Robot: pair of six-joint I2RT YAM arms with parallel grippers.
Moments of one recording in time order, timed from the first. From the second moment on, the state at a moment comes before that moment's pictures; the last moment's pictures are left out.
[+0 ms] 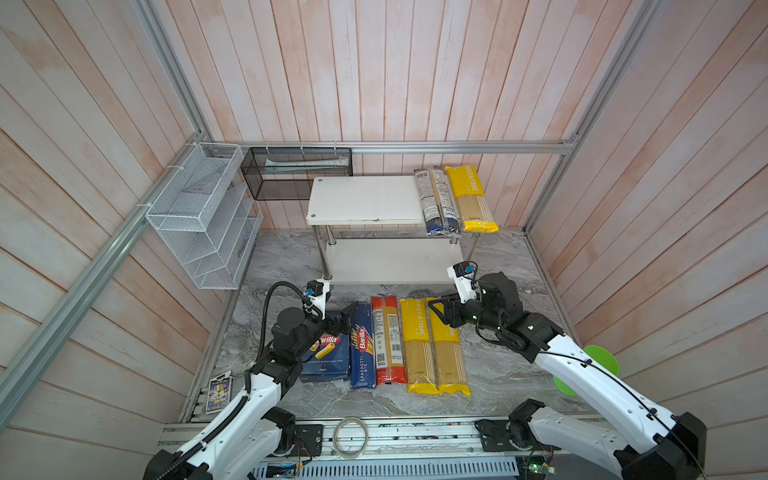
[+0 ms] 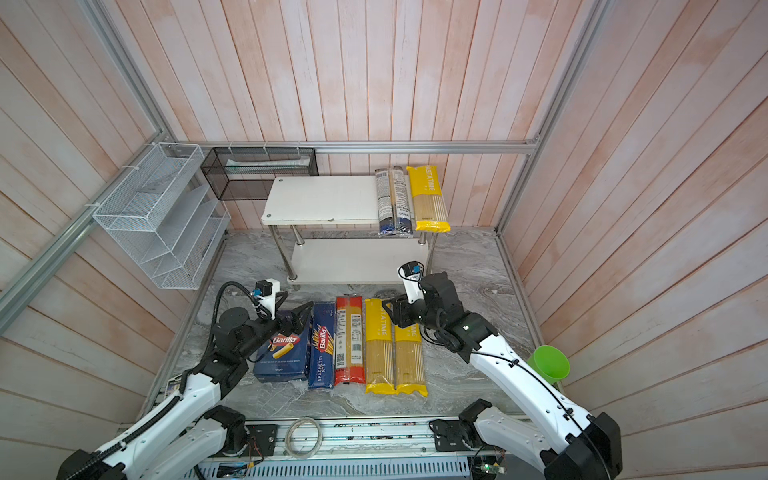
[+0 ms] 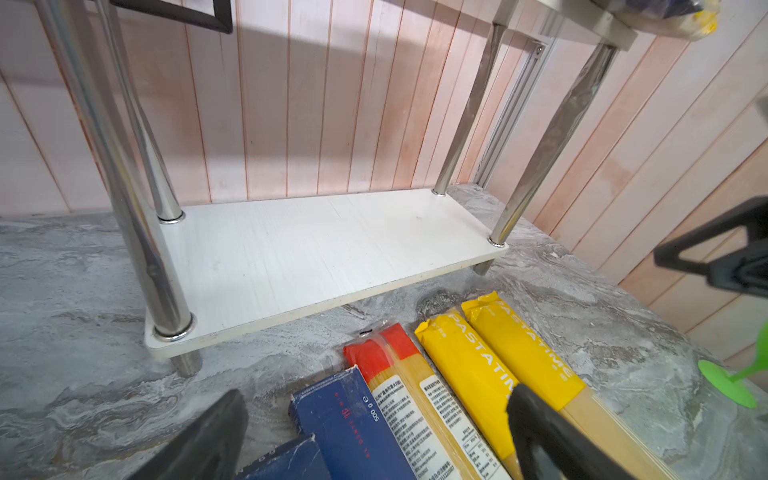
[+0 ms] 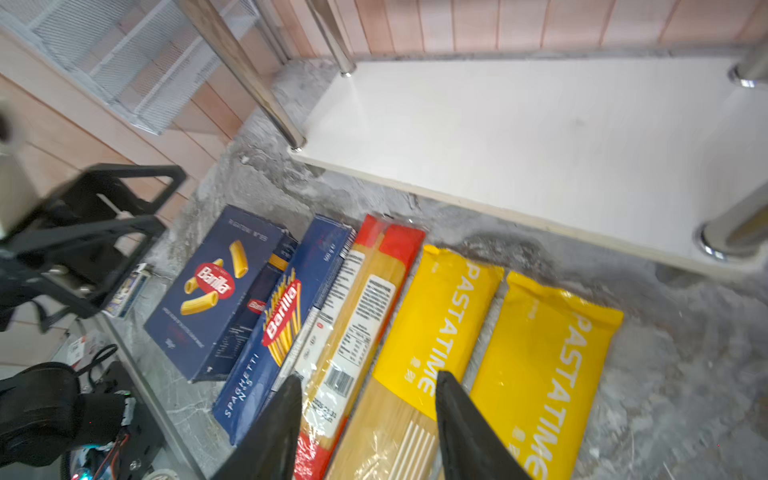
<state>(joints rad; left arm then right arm) -0.35 0.84 0.38 0.27 0.20 -0.16 0.59 1.02 0.83 -0.39 -0.19 0.35</state>
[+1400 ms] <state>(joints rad) -0.35 0.67 0.29 0.08 0.12 -0.16 0.72 1.06 0.55 -0.51 0.13 0.67</state>
